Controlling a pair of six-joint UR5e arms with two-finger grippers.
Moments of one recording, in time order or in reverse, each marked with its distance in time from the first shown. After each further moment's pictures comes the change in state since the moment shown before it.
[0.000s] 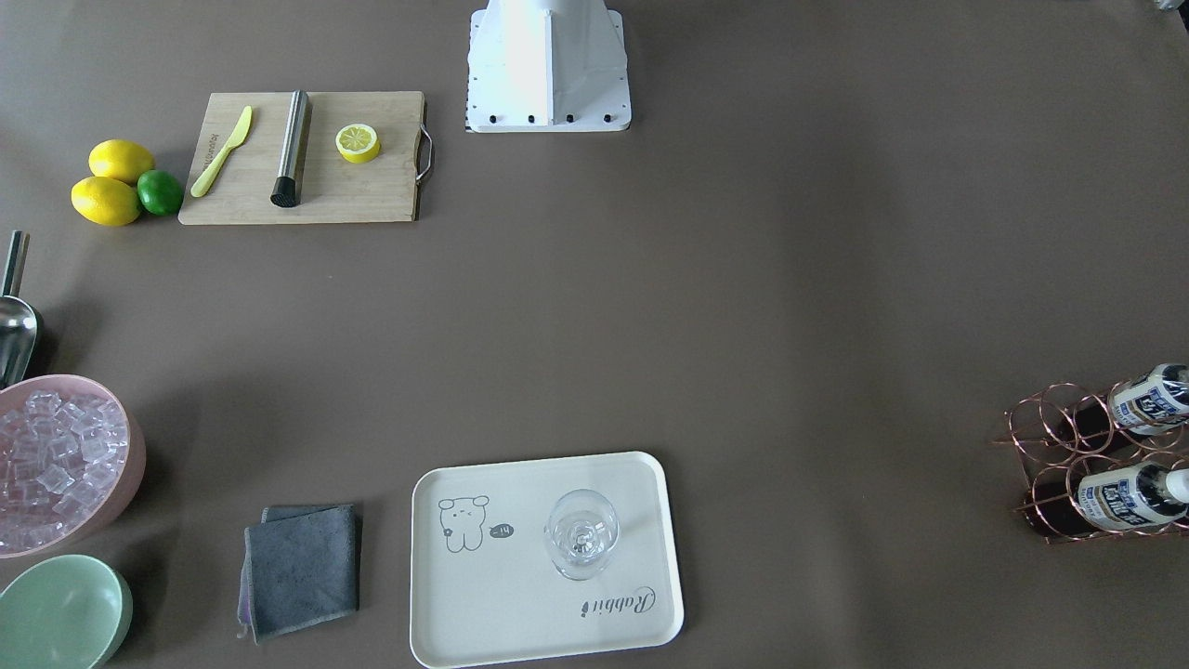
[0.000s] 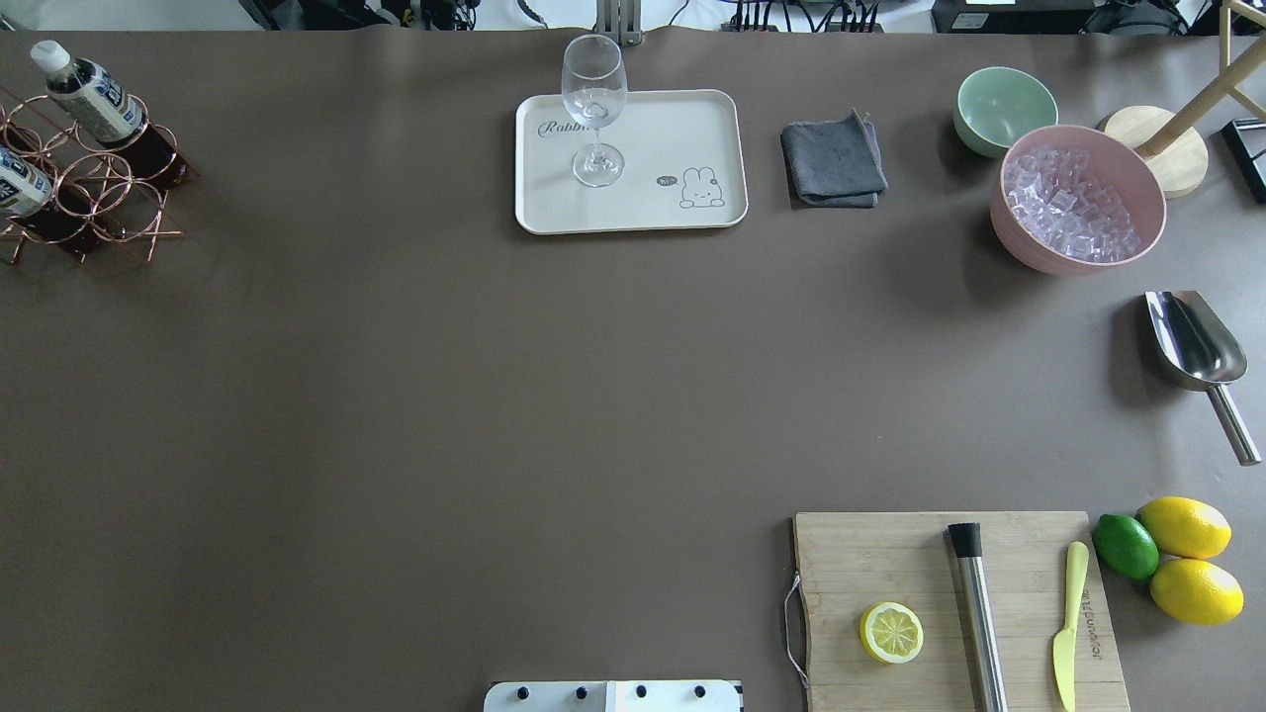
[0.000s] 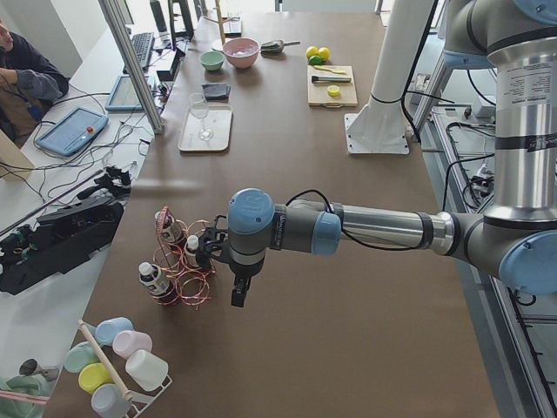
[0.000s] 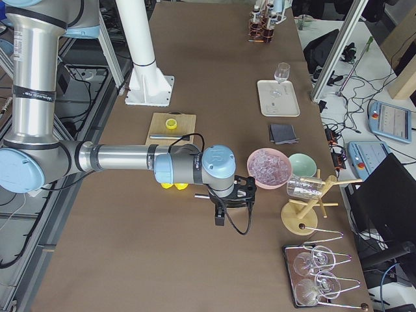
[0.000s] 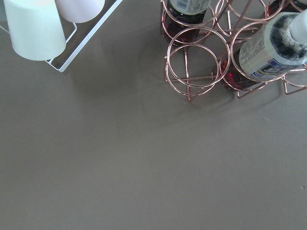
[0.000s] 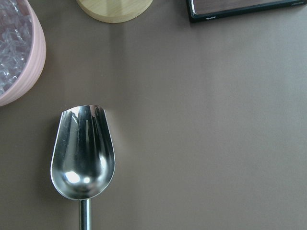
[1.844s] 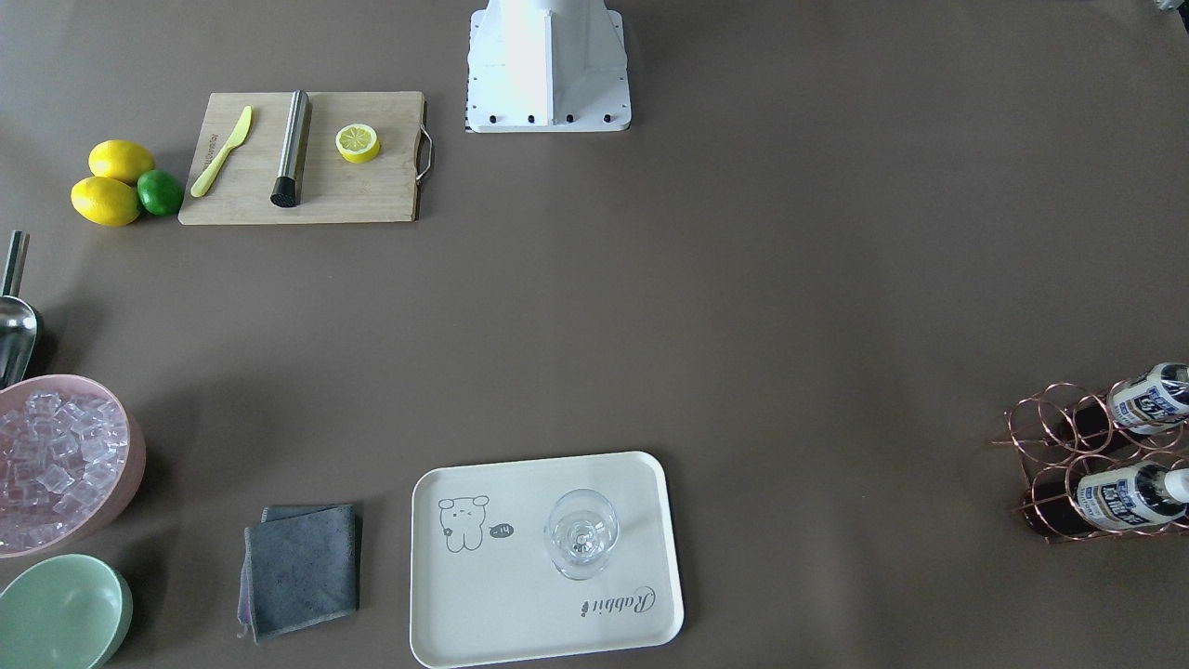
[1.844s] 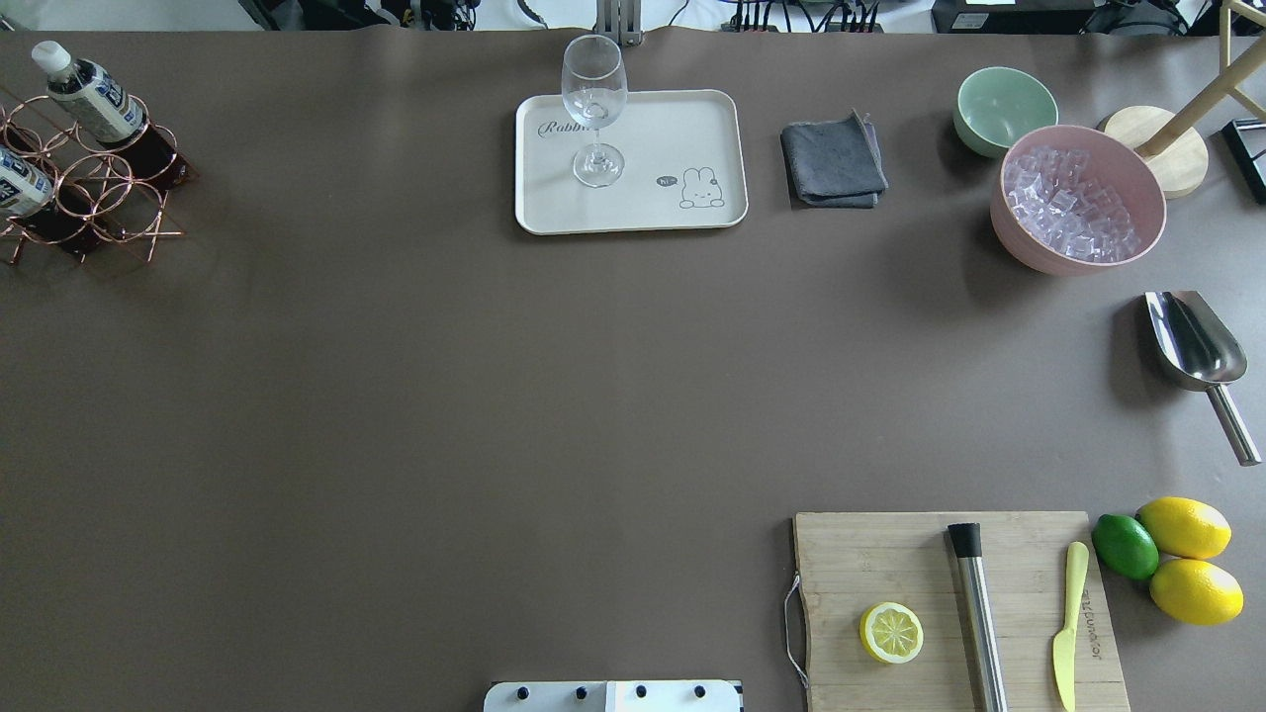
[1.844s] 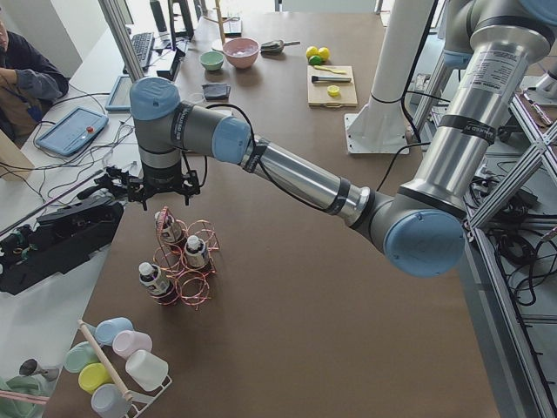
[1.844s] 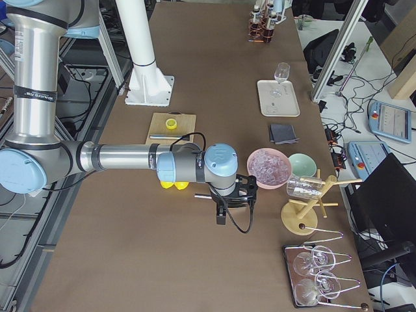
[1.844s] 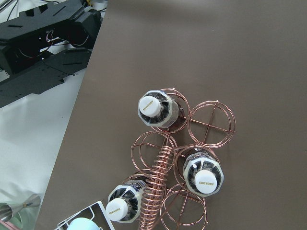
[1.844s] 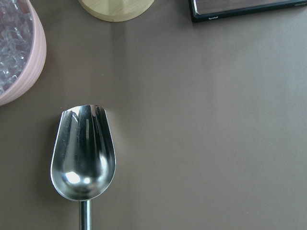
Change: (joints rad) left arm 0.013 -0.530 0.177 0.246 -0.029 1.000; right arm -0.012 0.009 0.000 -0.010 -0.009 0.000
